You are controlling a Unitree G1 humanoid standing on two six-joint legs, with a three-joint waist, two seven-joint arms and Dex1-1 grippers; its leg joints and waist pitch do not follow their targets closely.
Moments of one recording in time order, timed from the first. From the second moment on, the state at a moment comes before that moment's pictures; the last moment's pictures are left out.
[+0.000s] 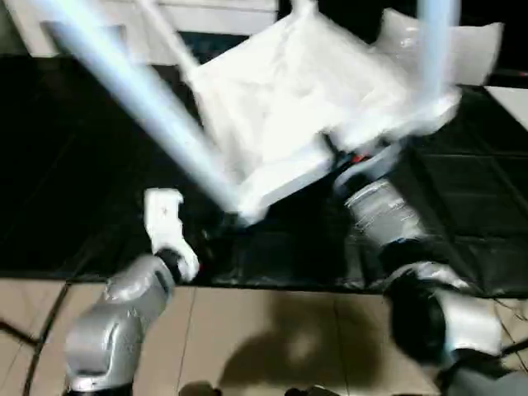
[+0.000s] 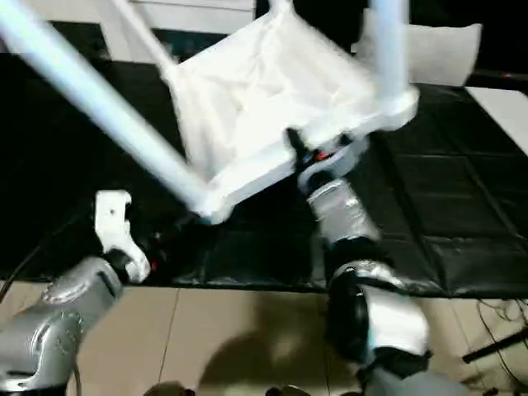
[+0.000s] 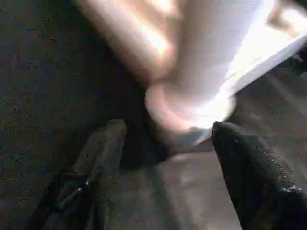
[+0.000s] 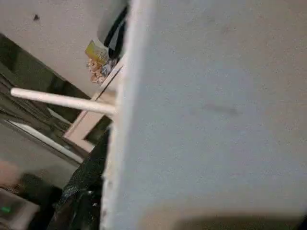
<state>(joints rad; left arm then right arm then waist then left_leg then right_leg) -0.08 0.18 0.06 -0.30 -0.35 0.71 -0.26 -0.89 -0.09 -0.48 0.99 0.61 0.14 0.43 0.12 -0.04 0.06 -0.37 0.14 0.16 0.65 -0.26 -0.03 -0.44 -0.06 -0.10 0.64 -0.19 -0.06</state>
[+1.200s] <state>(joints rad) -0.21 0.35 -0.09 -0.43 -0.10 0.41 -0.34 -0.66 -0.25 -0.12 0.35 0.07 0.23 0.01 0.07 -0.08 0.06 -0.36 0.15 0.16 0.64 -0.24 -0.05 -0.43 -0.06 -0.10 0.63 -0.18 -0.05</state>
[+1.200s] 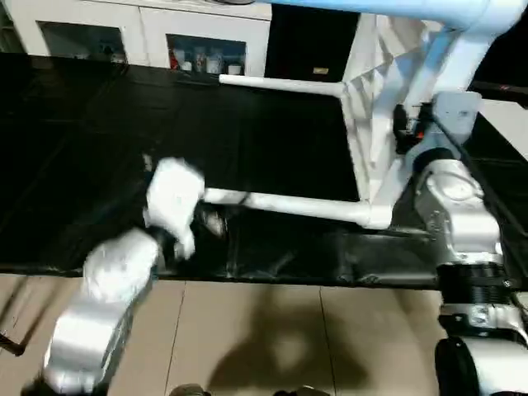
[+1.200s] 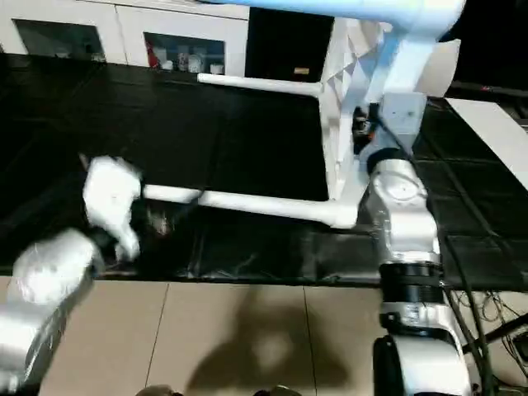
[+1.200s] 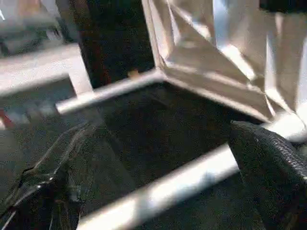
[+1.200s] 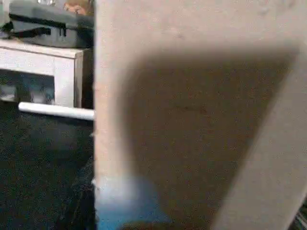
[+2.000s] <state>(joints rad) -0.60 0.37 -0.15 0.11 0.17 -0.06 -0.18 -0.64 -0.20 -0.07 0.65 0.00 0.14 -0.02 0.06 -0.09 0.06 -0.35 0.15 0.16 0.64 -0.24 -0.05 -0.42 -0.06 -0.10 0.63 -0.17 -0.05</state>
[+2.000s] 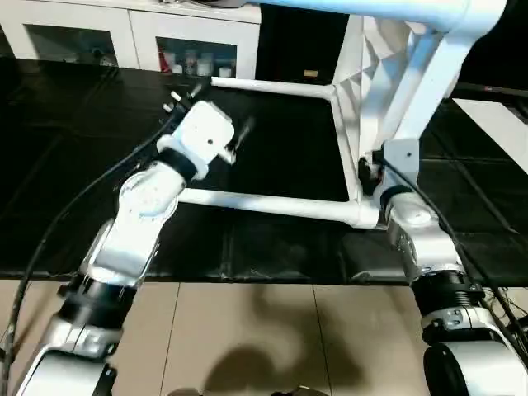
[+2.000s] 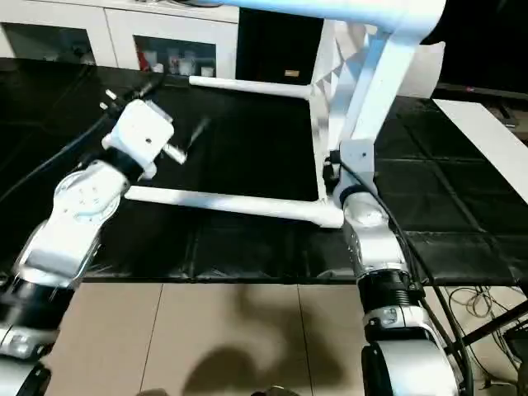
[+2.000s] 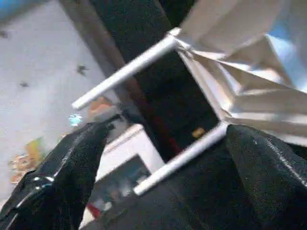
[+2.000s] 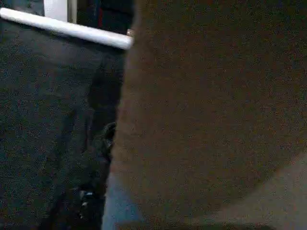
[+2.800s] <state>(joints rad) -1.07 0.52 -0.22 0.50 0.58 -0.36 0.12 -0.68 -0.29 -0.03 0.67 -0.04 0.10 0.02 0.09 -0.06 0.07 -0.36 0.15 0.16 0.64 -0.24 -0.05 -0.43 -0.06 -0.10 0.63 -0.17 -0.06</state>
